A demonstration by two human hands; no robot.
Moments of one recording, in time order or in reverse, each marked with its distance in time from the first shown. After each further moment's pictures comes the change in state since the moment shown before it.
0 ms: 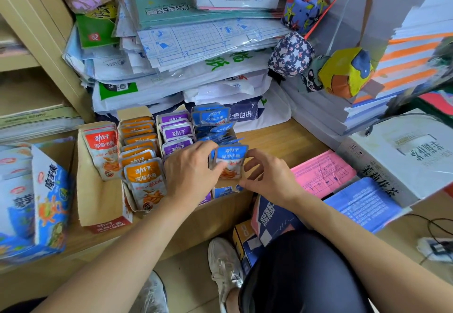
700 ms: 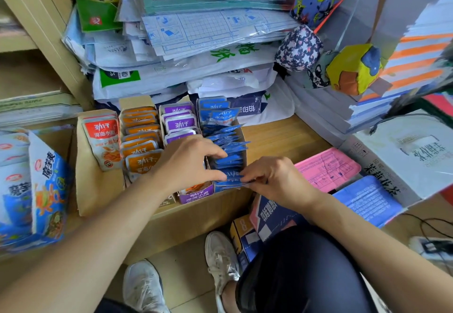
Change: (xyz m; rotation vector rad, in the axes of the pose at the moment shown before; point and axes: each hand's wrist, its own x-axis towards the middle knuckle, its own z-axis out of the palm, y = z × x) left_hand 0.019 -0.028 -0.027 -0.235 -0.521 0.141; right_hand -0.012 -0.007 -0.009 -0.154 -0.031 -0.441
